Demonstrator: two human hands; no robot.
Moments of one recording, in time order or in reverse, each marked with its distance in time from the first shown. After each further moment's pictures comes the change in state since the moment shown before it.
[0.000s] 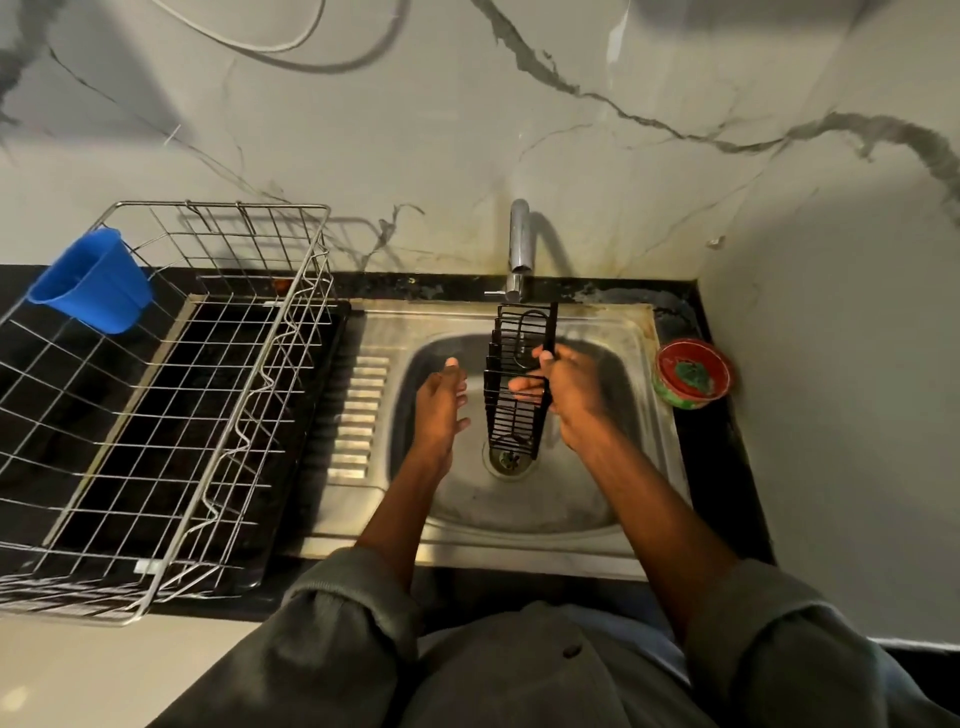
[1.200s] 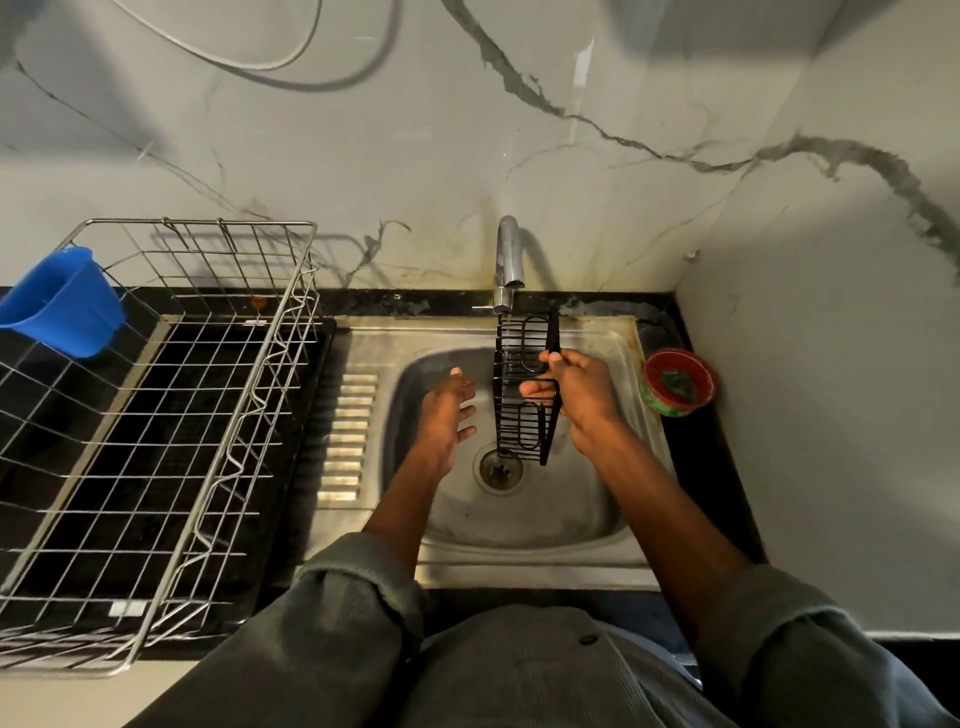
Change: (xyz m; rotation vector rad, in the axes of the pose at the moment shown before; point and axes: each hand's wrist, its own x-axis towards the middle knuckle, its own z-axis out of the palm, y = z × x) left_hand 0.027 0.005 0.010 0.020 -0.182 -0.139; right_hand 0.019 0.002 -0.009 -0.012 0.071 -0.048
